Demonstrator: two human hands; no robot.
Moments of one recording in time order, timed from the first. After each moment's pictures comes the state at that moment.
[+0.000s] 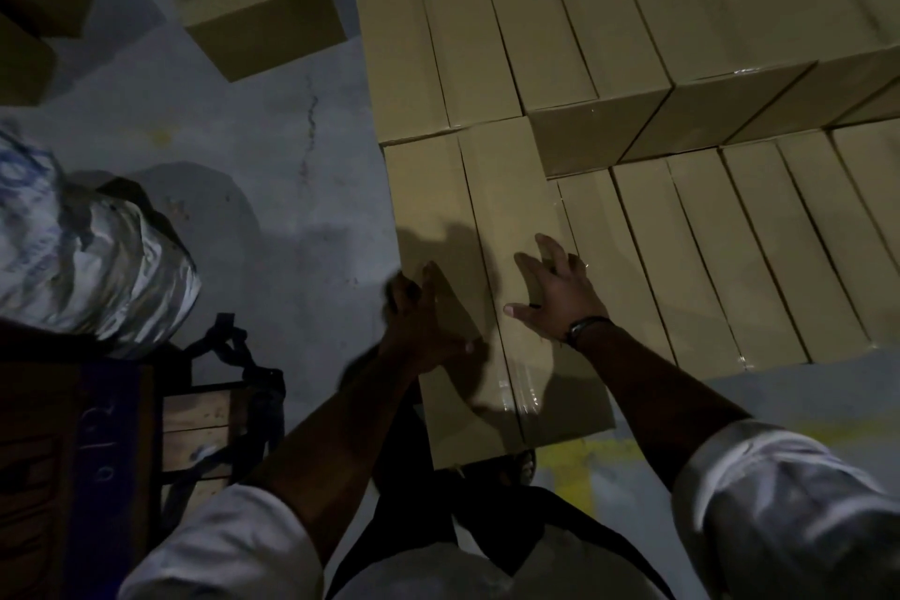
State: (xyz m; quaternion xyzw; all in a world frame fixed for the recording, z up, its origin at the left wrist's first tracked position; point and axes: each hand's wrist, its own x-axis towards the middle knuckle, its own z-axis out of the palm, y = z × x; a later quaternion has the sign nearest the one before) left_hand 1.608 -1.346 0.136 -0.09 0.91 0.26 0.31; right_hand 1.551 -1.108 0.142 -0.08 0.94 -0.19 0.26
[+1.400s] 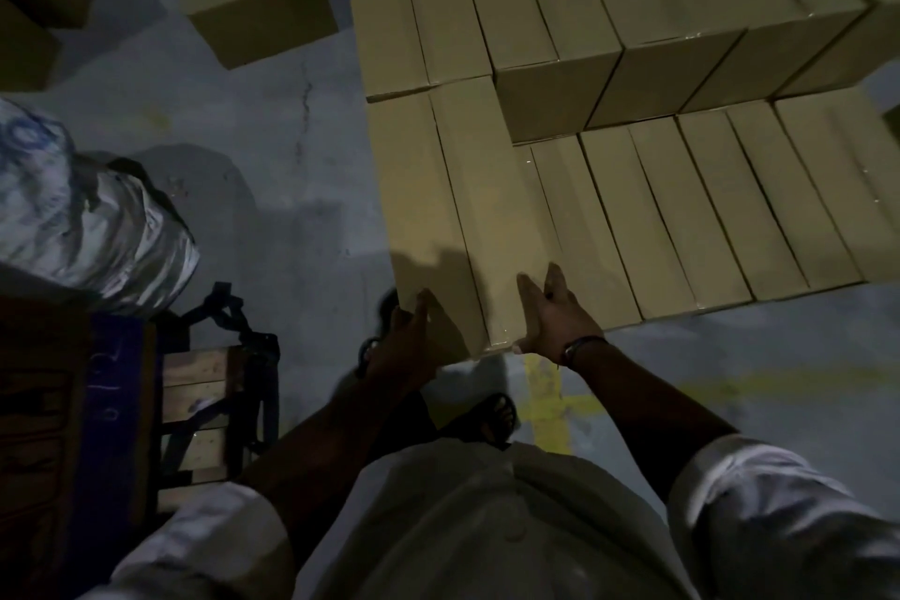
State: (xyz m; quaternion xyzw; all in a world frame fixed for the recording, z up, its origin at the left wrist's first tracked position) left_hand 1.768 -1.316 0.141 -0.08 0.92 0.23 0.31; right_hand 1.711 -1.062 0.169 -0.08 0.94 -0.13 0.31
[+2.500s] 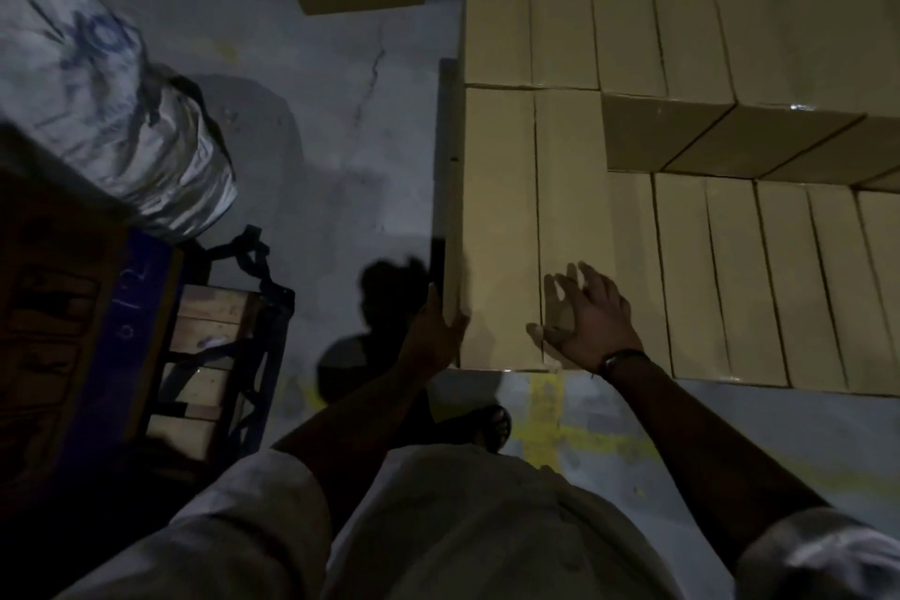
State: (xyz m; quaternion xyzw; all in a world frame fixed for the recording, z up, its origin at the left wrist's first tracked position) left_hand 1.753 -1.345 0.133 -0.26 0.81 0.49 0.19; right_hand 1.666 -1.111 0.183 -0.15 0.96 -0.06 0.24
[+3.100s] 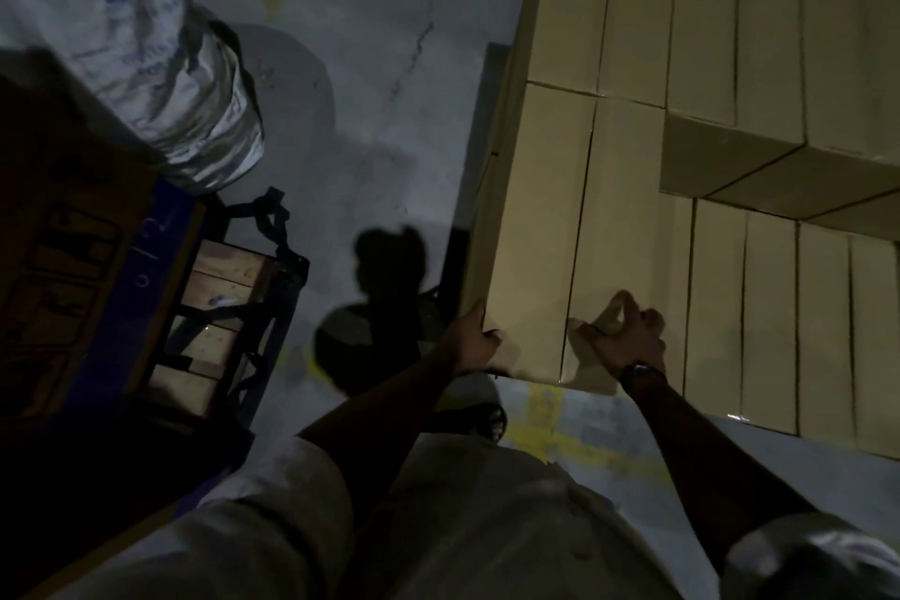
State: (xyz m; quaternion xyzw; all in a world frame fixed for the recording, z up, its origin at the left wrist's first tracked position) left_hand 1.741 -1.352 0.117 -0.22 0.77 0.52 0.28; right_hand 1.647 -1.123 0.158 0.15 0.92 -0.20 0.31
